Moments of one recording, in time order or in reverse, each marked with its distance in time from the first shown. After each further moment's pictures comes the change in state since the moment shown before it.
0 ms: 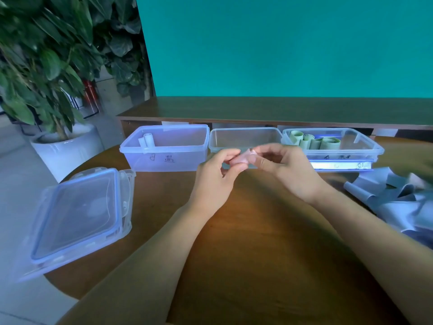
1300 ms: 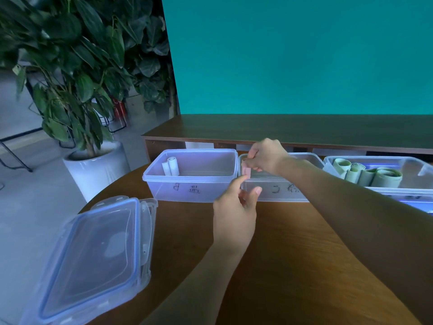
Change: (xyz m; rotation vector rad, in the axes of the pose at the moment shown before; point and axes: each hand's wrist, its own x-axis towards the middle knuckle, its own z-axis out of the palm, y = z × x) left_hand 0.024 -0.026 0.004 0.054 0.148 -0.266; right_hand 0.182 0.022 0.062 -0.564 -0.165 0.215
